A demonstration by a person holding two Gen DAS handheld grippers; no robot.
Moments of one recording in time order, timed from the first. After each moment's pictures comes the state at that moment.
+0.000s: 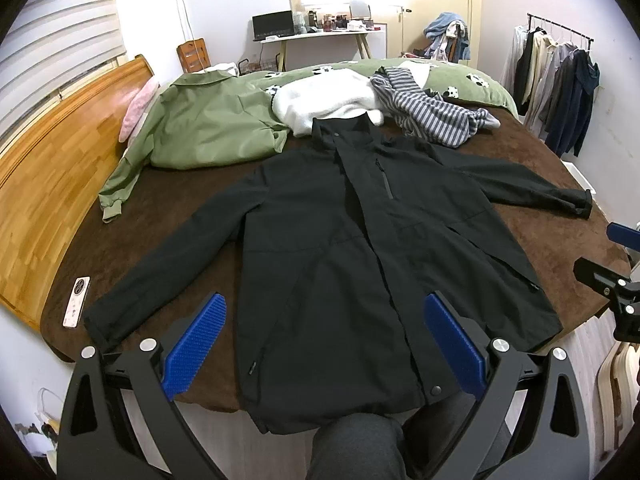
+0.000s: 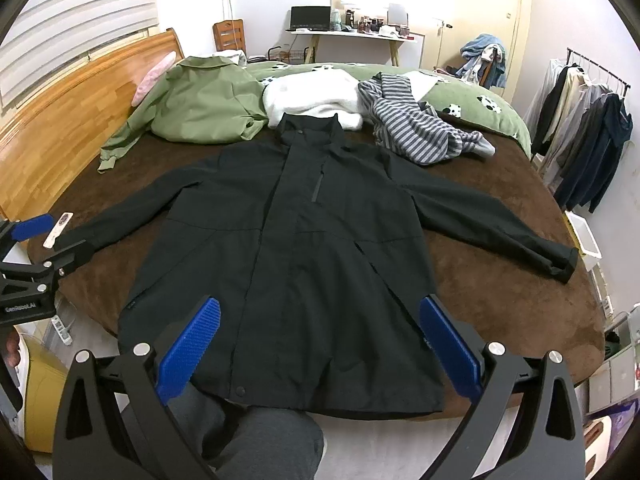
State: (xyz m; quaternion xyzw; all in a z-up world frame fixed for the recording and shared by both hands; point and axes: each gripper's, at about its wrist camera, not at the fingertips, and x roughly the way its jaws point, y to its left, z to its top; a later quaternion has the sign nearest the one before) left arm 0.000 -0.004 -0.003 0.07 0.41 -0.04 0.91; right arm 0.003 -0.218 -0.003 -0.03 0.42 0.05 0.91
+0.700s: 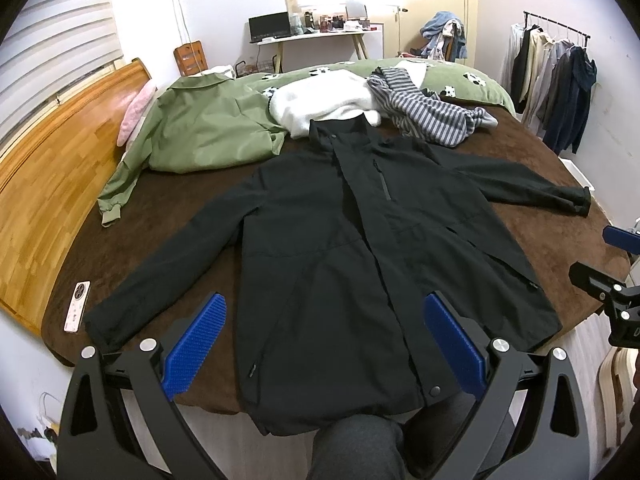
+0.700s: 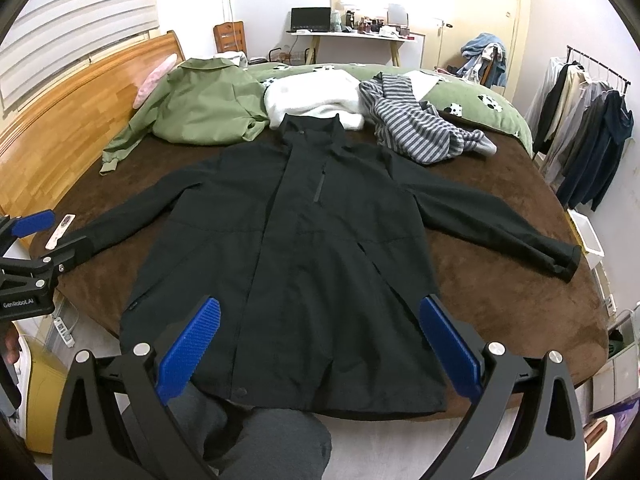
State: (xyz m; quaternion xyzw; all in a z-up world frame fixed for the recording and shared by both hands) left arm 0.000 -0.005 0.000 0.07 0.41 -0.04 0.91; right arm 0.003 -0.219 -0.006 -0.02 0.42 0.06 0.91
